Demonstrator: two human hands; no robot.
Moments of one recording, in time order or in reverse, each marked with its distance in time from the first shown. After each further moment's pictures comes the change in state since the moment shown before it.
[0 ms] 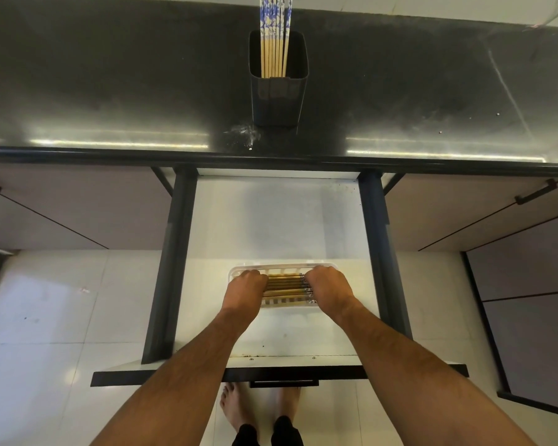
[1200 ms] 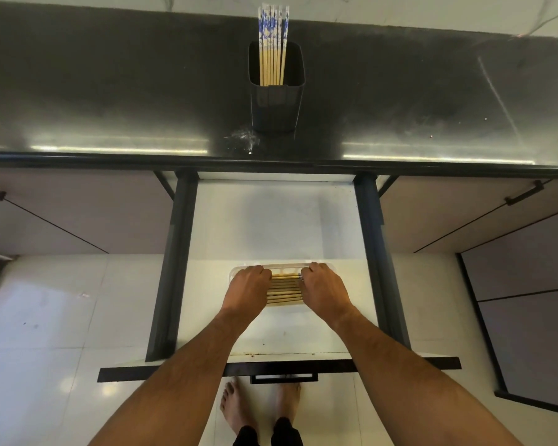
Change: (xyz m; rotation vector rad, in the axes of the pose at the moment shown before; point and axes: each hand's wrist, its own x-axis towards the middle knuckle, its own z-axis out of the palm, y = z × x) left_hand 0.000 0.003 -0.003 0.045 0.109 0.102; right_hand -0.011 -0.013 0.010 0.093 0.197 0.024
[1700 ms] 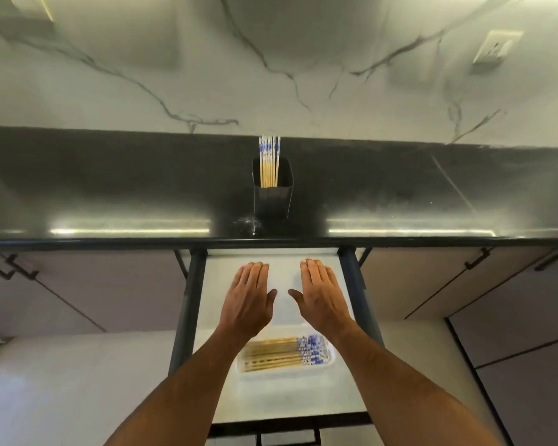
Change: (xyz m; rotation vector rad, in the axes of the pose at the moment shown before) left_hand 0.015 0.018 -0.140 0.073 0.491 0.148; right_hand 0.024 -0.033 -0.134 -0.132 0.379 -0.003
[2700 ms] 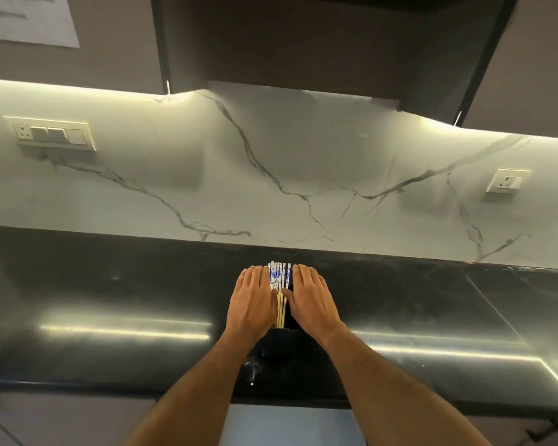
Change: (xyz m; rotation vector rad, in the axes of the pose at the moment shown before) left_hand 0.298 -0.056 -0.067 0.031 0.382 -0.015; right_hand 0.310 0.020 -0.096 0.008 0.217 -0.134
